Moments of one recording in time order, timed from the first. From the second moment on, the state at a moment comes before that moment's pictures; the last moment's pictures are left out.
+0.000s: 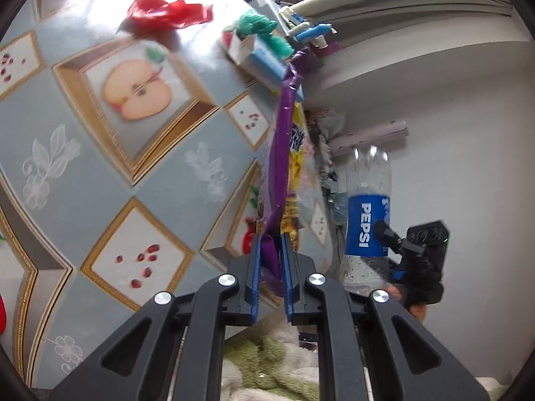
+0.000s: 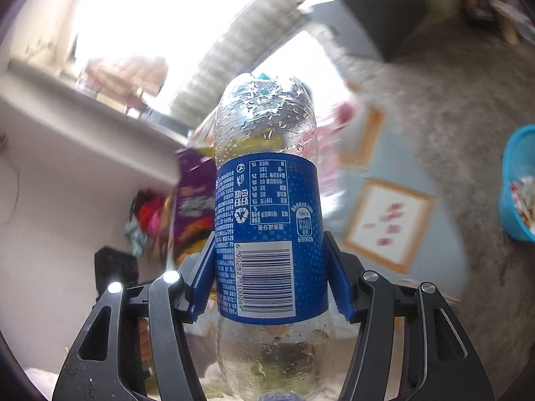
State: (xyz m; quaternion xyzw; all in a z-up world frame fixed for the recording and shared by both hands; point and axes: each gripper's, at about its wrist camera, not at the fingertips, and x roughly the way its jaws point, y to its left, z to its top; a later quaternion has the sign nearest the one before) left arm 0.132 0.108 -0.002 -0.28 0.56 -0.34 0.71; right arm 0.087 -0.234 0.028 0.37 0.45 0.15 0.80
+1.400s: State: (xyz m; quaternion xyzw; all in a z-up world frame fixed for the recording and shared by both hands) left arm 0.146 0.097 0.037 -0.15 0.49 -0.31 0.80; right arm 0.113 -0.200 0.008 0.39 0.46 0.22 0.77
